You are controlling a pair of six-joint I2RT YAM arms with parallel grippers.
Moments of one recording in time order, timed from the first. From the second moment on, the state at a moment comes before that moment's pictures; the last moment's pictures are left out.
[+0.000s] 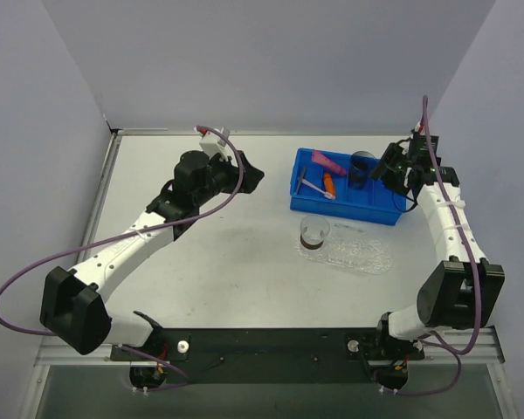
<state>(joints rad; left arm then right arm) -0.57 1.36 1.11 0.05 0.09 -0.49 -0.09 1.44 1.27 -0.60 -0.10 0.42</state>
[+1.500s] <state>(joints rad) -0.48 1.42 1.15 0.00 0.10 -0.49 -0.09 1.93 1.55 -0.47 0.06 0.58</state>
